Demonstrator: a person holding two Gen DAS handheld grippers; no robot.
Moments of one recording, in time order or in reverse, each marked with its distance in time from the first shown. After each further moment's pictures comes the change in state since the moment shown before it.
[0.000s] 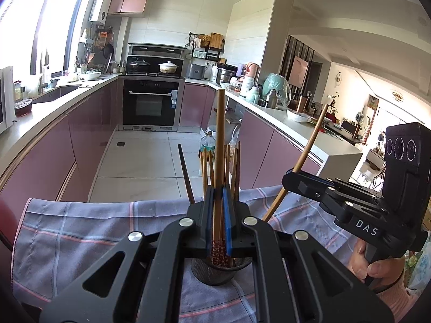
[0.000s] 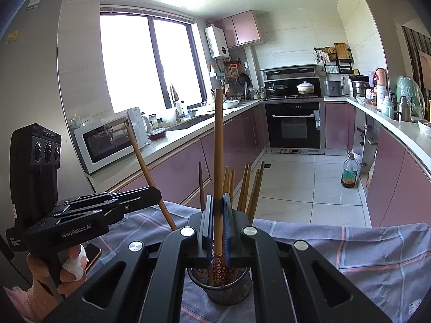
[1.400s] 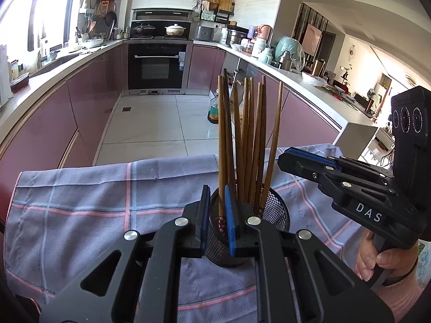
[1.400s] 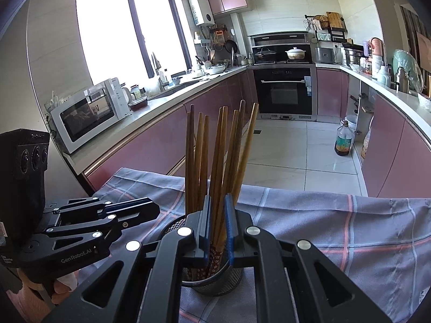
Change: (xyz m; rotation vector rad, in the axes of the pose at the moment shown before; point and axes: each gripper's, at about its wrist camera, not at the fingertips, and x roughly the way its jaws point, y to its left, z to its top) left arm 0.080 0.028 -0.028 -0.019 0.210 0.048; right arm 0.057 -0.020 -0.023 0.049 0.176 -0.053
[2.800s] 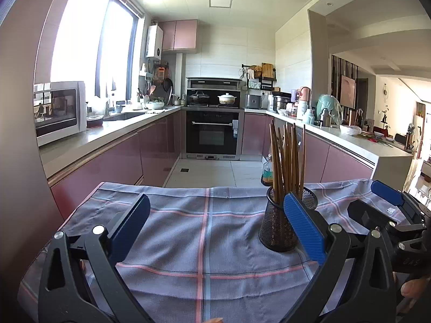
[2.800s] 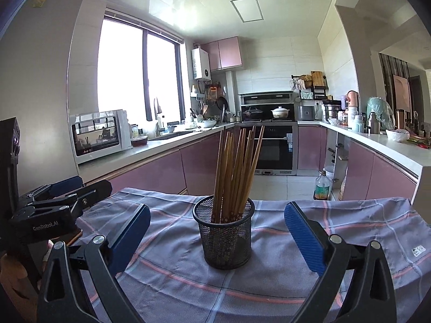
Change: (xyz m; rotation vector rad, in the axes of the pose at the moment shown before) left arm -0.153 0.003 -0.116 -0.003 -0.432 0.318; right arm -0.088 0.062 -0.101 -0.083 -0.357 -0.122
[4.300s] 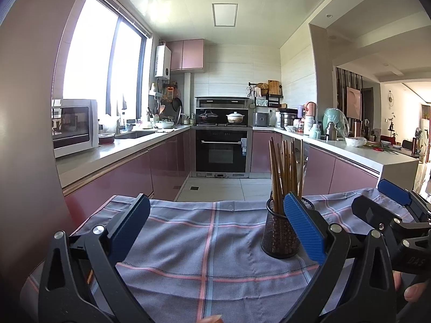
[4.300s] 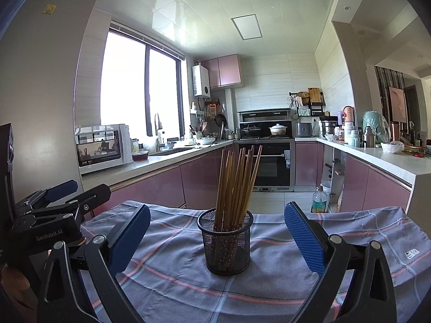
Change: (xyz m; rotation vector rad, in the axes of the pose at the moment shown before) left arm -0.038 -0.013 0.008 0.016 -0.094 0.054; right arm -0.022 0.009 -0.001 -0.012 -0.095 -0.014
